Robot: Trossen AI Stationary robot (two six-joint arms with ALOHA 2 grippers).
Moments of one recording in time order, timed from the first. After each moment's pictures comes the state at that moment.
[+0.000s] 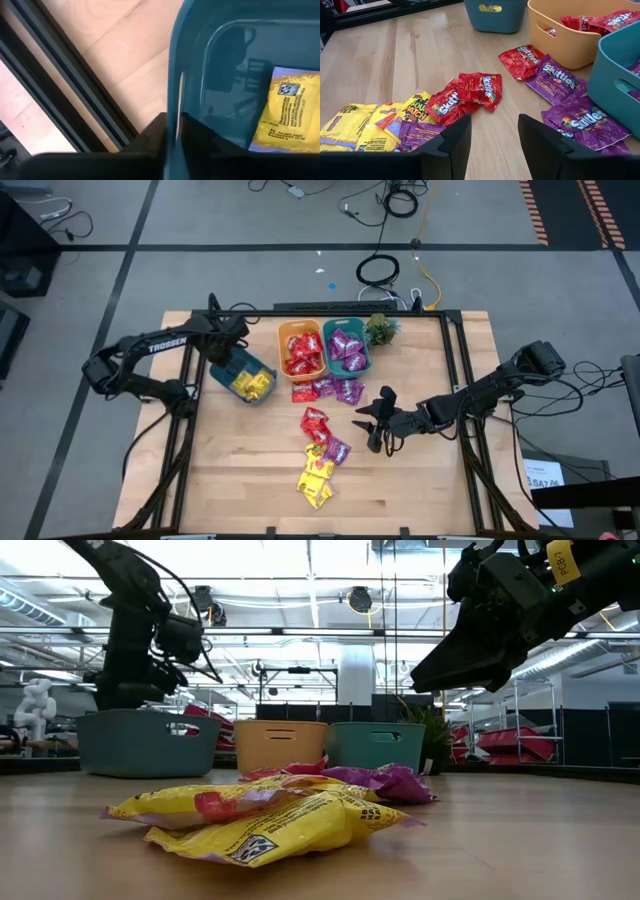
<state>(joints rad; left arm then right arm) 0.75 1.31 0.77 -1.04 -0.21 -0.20 0.37 1.41 0.55 0.29 0.52 0.49</state>
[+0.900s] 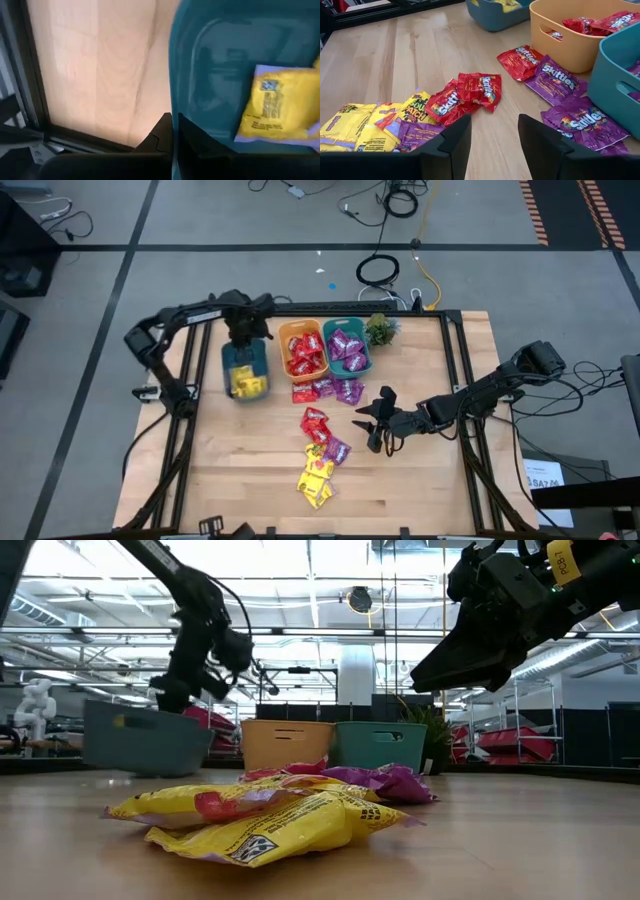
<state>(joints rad) 0.75 1.70 1.19 -1.16 -0.21 0.47 0.37 1.41 0.55 0.29 0.53 0.48</state>
